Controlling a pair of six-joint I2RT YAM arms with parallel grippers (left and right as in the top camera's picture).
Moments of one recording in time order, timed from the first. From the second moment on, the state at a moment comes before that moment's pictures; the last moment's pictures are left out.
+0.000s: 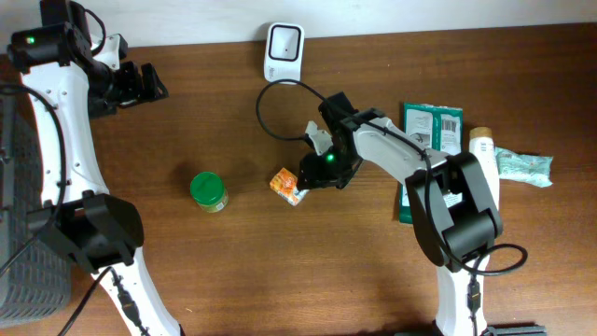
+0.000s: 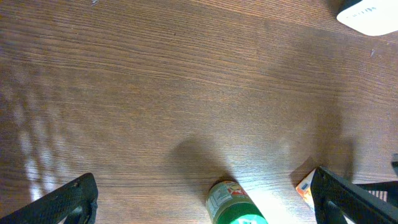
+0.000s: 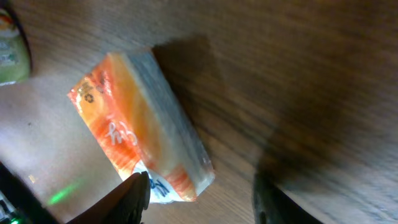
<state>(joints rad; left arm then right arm) 0.19 2.24 2.45 -1.51 0.21 0.01 0.39 2.14 1.49 -0.80 -0.53 0.13</state>
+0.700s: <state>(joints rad) 0.19 2.24 2.45 -1.50 0.21 0.01 0.43 2.16 1.51 -0.83 -0.63 0.25</state>
